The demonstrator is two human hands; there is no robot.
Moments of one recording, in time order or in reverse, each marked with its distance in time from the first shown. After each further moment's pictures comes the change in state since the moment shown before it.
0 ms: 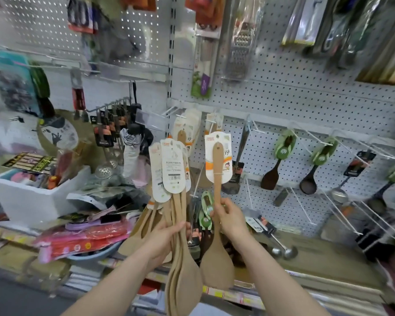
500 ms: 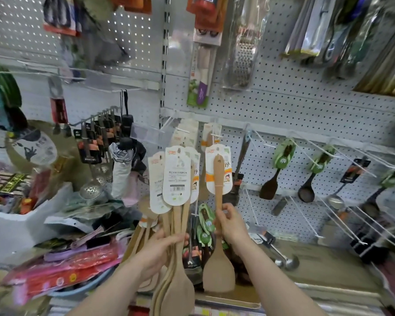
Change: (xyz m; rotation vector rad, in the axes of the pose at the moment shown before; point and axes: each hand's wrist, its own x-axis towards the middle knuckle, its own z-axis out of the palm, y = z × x) left_hand 0.066 0.030 -0.043 0.029 -0.161 -0.065; right_hand 0.065 -0.009 0.029 0.041 0.102 0.088
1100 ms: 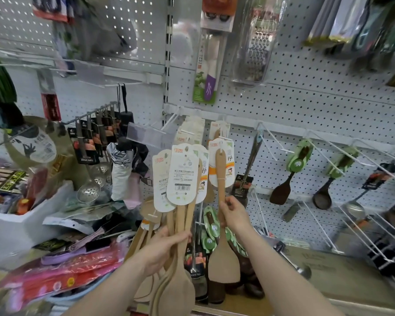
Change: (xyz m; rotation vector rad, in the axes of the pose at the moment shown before) left_hand 0.049 0.012 -0.006 0.021 -0.025 -0.009; right_hand 0.075 -0.004 0.008 -0.021 -0.043 0.003
